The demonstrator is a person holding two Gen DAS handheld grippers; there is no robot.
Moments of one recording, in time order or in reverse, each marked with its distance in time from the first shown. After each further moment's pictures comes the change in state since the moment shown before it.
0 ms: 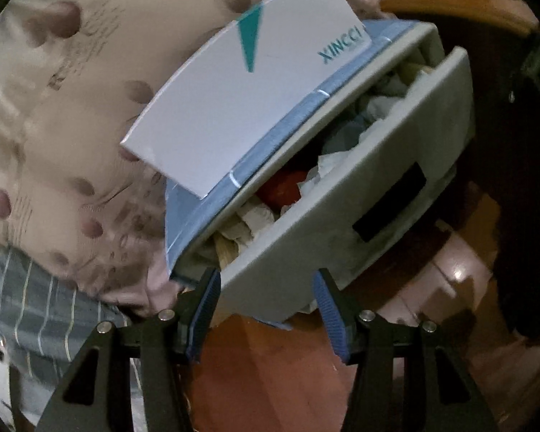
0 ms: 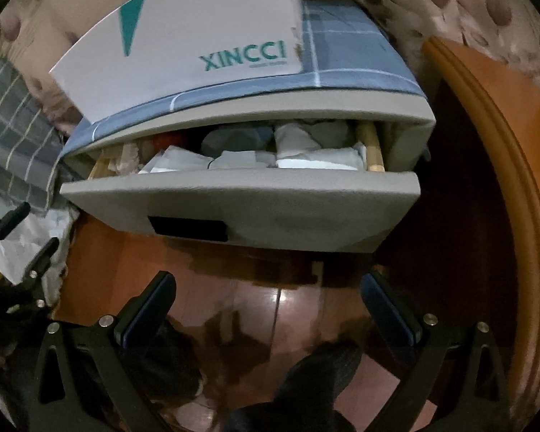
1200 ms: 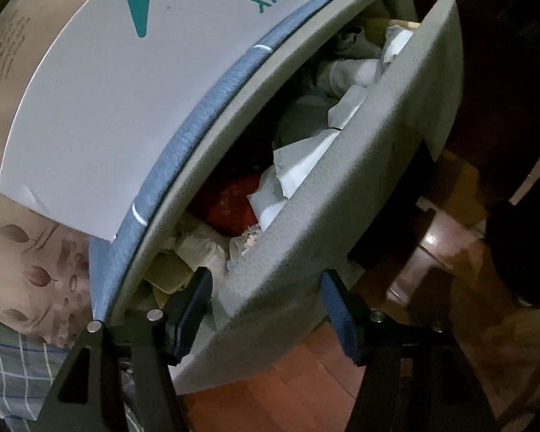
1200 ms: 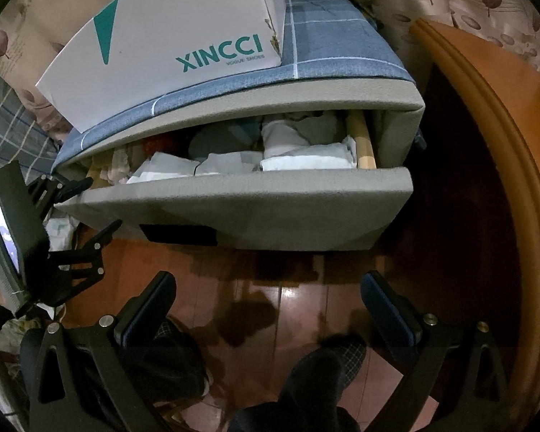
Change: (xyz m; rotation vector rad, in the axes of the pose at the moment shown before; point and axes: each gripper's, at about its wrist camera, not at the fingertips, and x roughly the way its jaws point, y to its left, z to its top) left arm 0.075 -0.024 0.015 0.167 0.019 -0.191; right arm 0.002 -0.015 0.001 0.043 0.013 0.012
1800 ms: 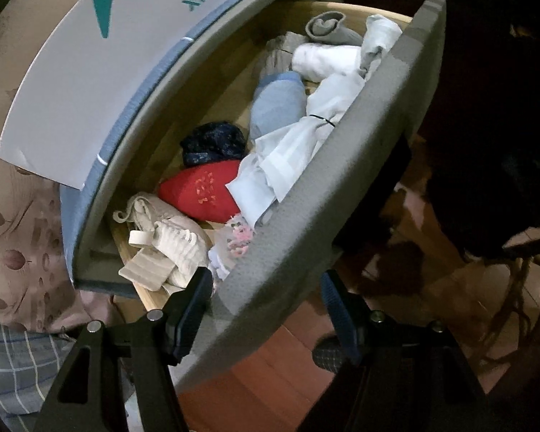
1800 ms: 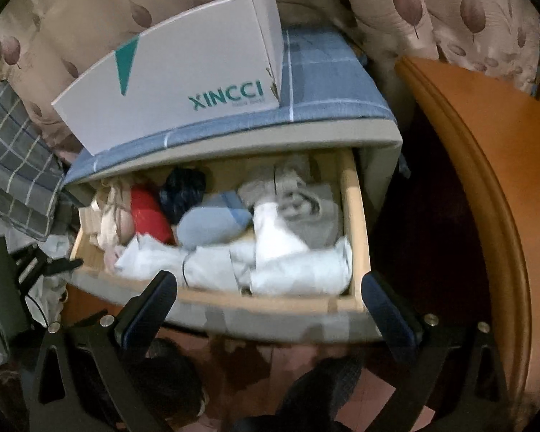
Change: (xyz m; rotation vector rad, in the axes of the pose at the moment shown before) left arm -0.050 -0.042 -0.025 0.050 0.115 -0.165; right arm -0.027 0.000 -0.002 -0.014 -0.135 -0.008
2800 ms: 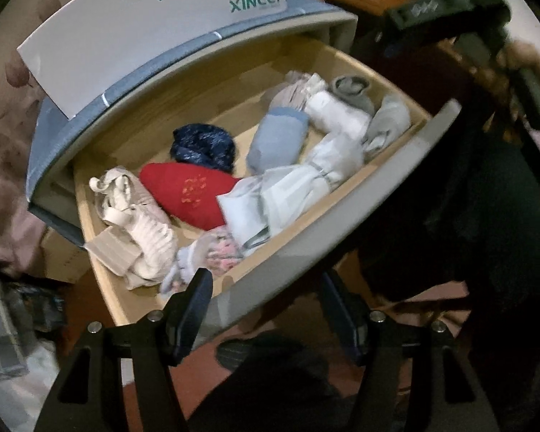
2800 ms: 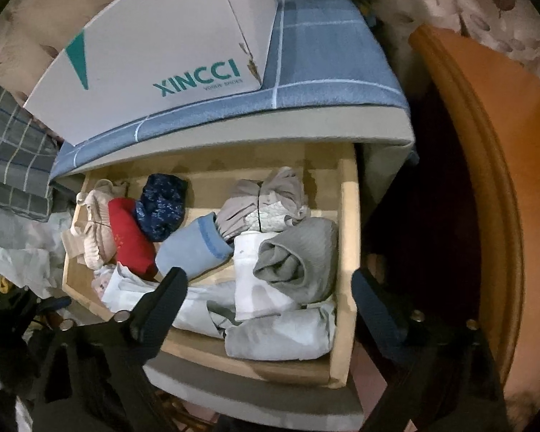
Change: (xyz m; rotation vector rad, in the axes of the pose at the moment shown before) left arm -0.037 0.043 -0.010 -0.332 -0.082 -0.317; right arm 0.033 -0.022 0.046 0.005 0.236 0.025
